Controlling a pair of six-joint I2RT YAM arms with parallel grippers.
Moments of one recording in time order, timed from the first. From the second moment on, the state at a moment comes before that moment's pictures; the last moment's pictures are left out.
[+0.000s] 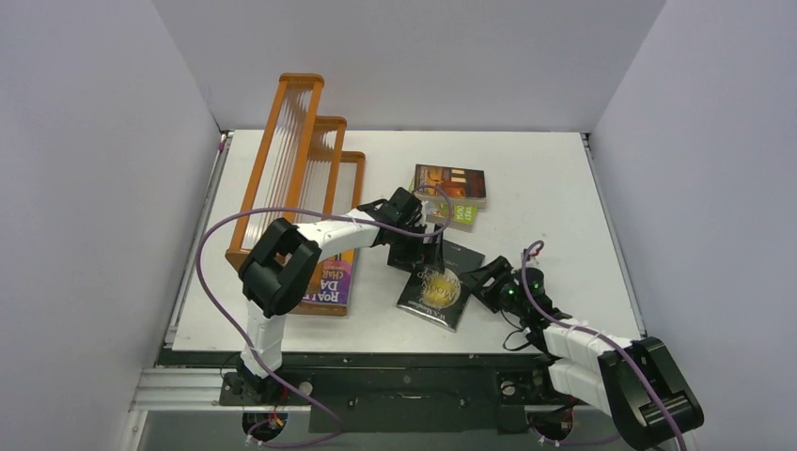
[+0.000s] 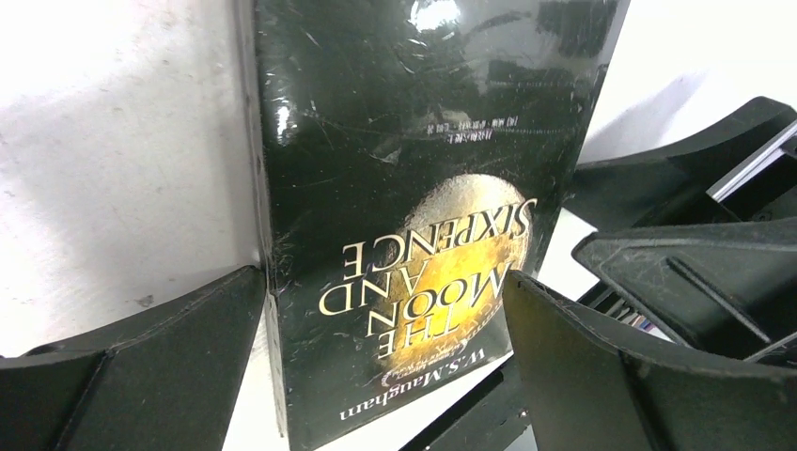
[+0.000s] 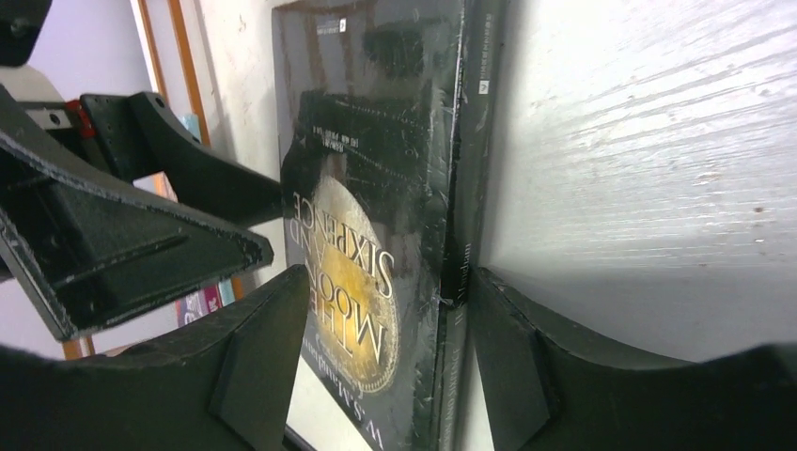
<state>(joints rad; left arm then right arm) -0.76 2.01 1.37 -0.41 0.38 -0.61 0.33 1.07 0.08 0.45 -0.19 1.10</state>
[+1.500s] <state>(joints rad) -0.71 1.95 1.28 -0.34 0.35 -0.58 0.50 0.87 0.03 0.31 0.00 1.26</state>
